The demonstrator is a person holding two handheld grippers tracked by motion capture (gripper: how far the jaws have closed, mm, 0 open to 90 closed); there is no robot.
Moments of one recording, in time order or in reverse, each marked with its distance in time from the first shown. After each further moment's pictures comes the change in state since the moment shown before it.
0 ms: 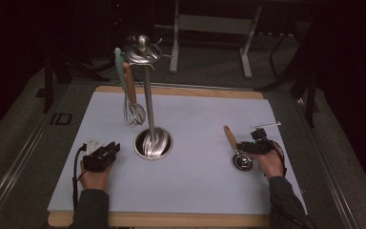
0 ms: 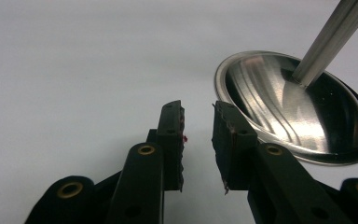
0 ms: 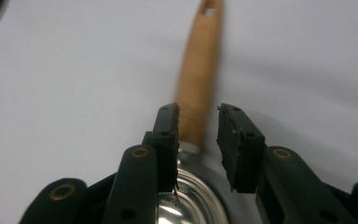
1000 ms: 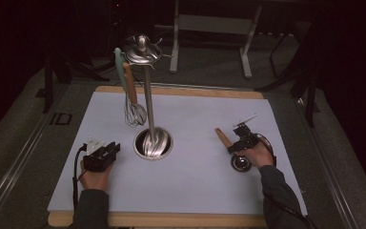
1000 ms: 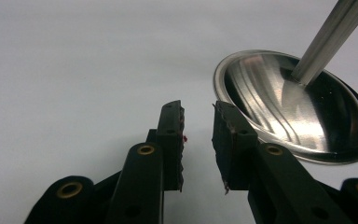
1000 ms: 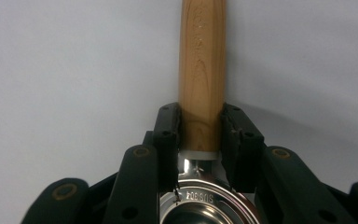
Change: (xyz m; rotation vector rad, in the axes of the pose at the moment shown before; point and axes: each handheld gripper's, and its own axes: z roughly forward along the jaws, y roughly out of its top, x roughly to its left) left arm -0.001 0.000 0.000 0.003 0.000 0.005; right arm 0.030 0.031 0.030 0.323 -0.043 -0.075
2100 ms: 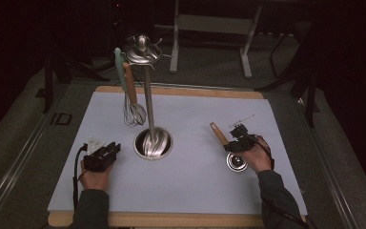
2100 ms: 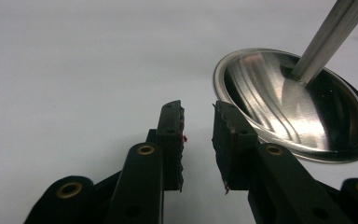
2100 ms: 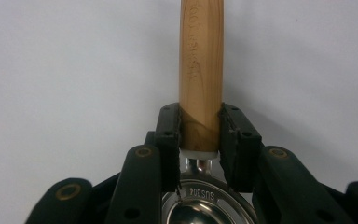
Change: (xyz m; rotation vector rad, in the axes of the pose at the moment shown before) left arm -0.001 0.000 0.001 0.005 0.000 0.007; right arm 0.026 -0.007 -0.019 -0.170 -0.023 -0.103
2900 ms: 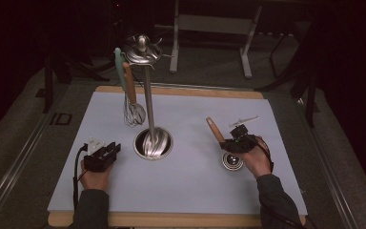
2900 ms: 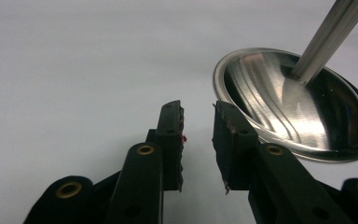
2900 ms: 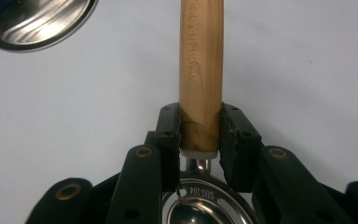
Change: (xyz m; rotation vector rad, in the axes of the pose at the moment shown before) left arm -0.001 0.000 0.000 0.000 0.002 0.004; right arm 0.018 0.000 -0.021 -0.128 0.045 -0.022
